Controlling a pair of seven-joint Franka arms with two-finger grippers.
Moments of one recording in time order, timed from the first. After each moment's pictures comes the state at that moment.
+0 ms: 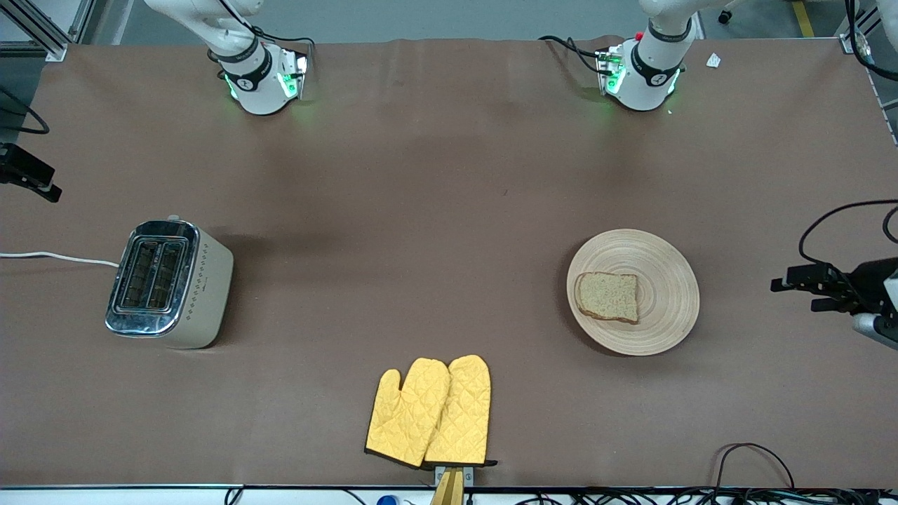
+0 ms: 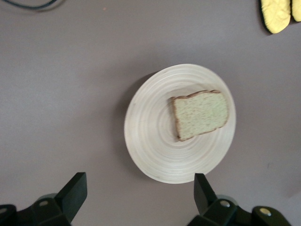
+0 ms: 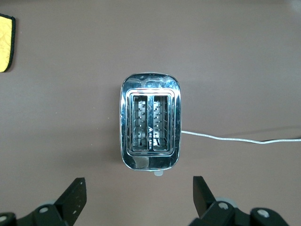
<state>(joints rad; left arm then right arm) 0.22 0.49 -0.14 -1.22 -0.18 1.59 0.45 -0.06 0.01 -0.03 -1.49 -0.04 1.58 -0.06</state>
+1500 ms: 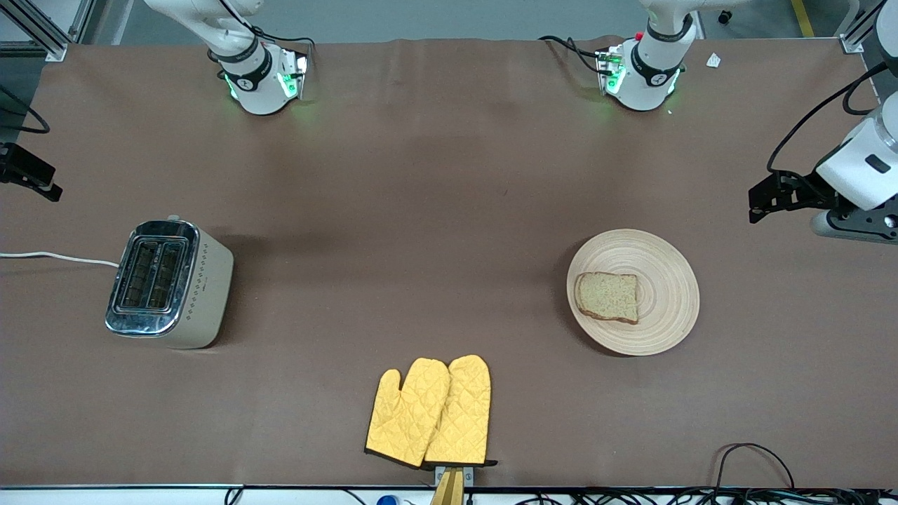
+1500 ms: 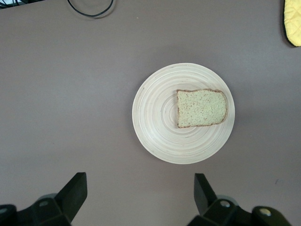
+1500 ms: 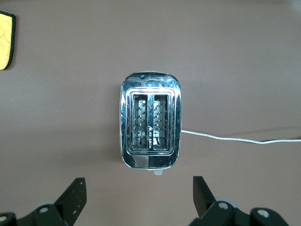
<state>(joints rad) 0.04 0.10 -0.16 -1.49 0.06 1.63 0.06 -0.06 0.01 -0.03 -1.49 -0.04 1.57 -0.07</state>
